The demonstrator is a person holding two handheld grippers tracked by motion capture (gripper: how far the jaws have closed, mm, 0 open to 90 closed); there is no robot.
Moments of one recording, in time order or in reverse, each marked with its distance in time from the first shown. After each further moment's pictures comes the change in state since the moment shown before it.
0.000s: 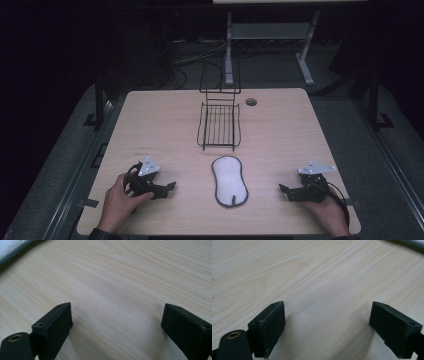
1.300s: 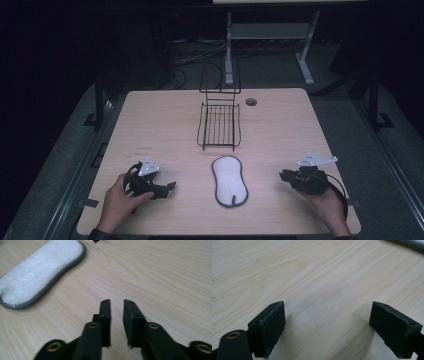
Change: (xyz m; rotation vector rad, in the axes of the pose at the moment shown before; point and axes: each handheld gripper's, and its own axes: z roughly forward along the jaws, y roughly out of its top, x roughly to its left) left arm 0.000 0.000 0.000 0.000 0.000 0.000; right arm 0.007 0.033 -0.016 -0.008 0.121 0.009
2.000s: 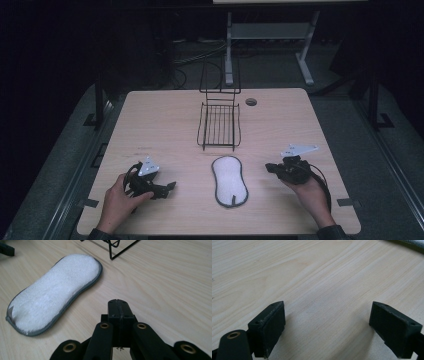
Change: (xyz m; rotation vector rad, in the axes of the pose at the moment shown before) left arm 0.000 0.000 0.000 0.003 0.000 0.003; right arm 0.016 0.037 0.026 0.000 0.062 -0.041
